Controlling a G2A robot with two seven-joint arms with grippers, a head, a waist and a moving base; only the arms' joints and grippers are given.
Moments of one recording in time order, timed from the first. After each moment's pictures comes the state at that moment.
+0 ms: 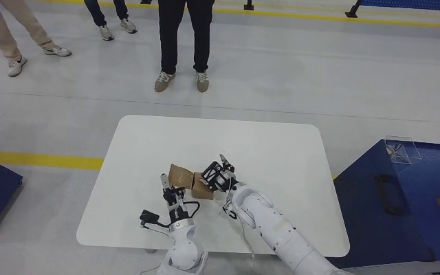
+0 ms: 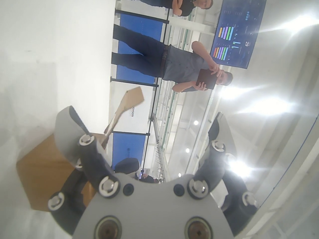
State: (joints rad) left arm 1.35 -1.71 -1.23 -1.20 0.03 -0.55 0.63; right arm -0.89 -1.45 0.80 -0.95 -1.49 -0.08 -0.07
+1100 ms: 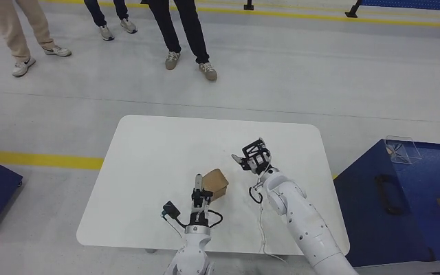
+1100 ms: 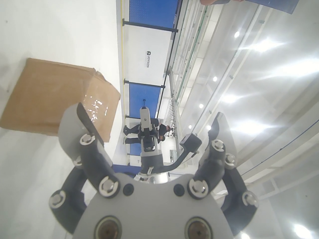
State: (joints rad) left arm 1.45 -1.71 -1.14 -1.36 0.00 -0.30 0.29; right arm -0.96 -1.36 1.14 -1.08 -1.42 -0.16 -0.05
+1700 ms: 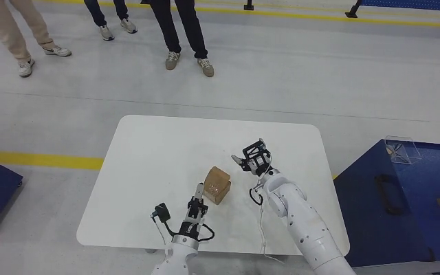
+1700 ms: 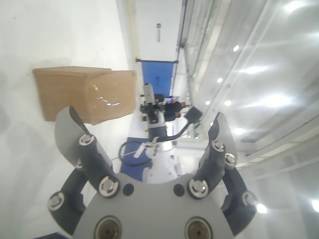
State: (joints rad) left arm 1.63 -1.64 -1.25 -1.65 0.26 -0.08 0.04; right arm -0.99 -1.36 1.15 -1.13 -1.43 -0.13 -0.04
